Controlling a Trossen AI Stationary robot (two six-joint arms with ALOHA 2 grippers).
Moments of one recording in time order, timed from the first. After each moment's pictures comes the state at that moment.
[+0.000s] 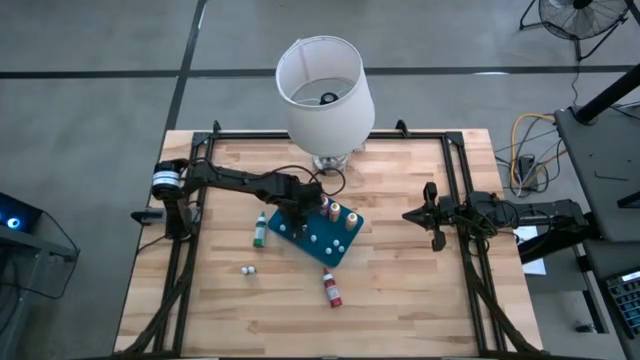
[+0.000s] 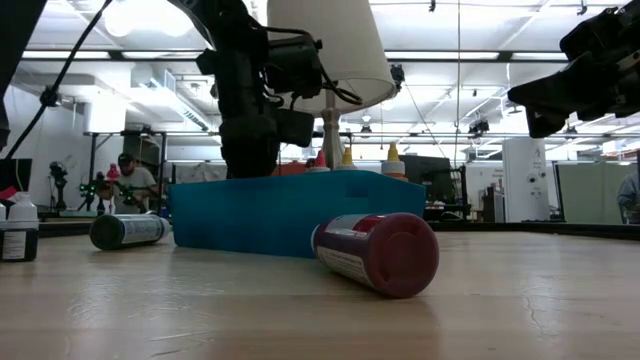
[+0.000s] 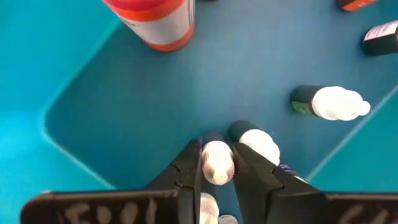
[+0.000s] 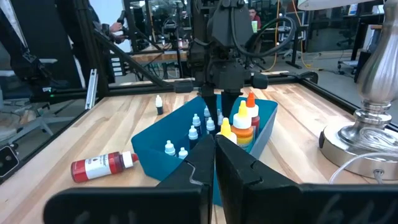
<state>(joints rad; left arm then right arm) 0.11 1.80 1.22 -0.69 0.05 -0.08 0.04 0.06 0.01 0.01 0.03 0.11</state>
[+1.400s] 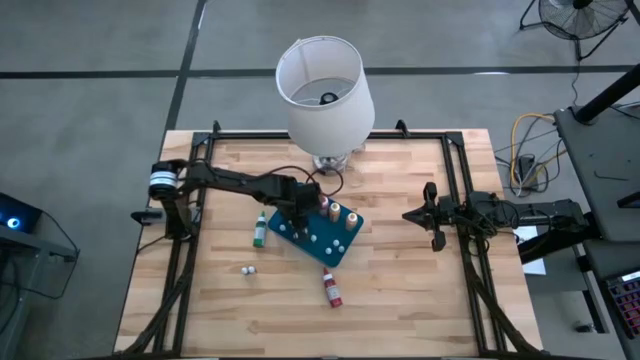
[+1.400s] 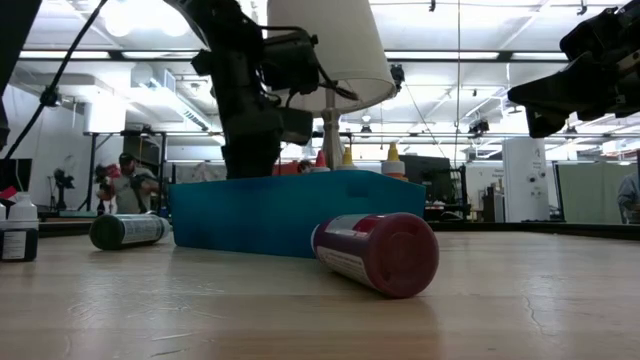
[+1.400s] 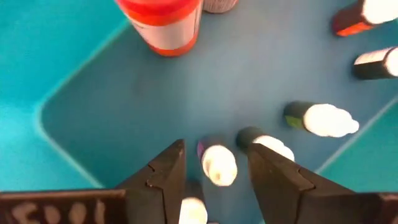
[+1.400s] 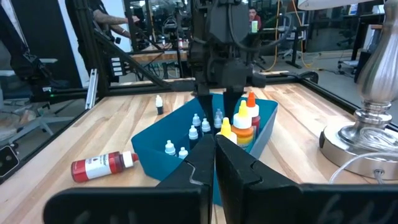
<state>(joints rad) 0.11 1.77 1.19 -0.63 0.05 -0.18 0.04 0.06 0.01 0.01 0.03 0.11</state>
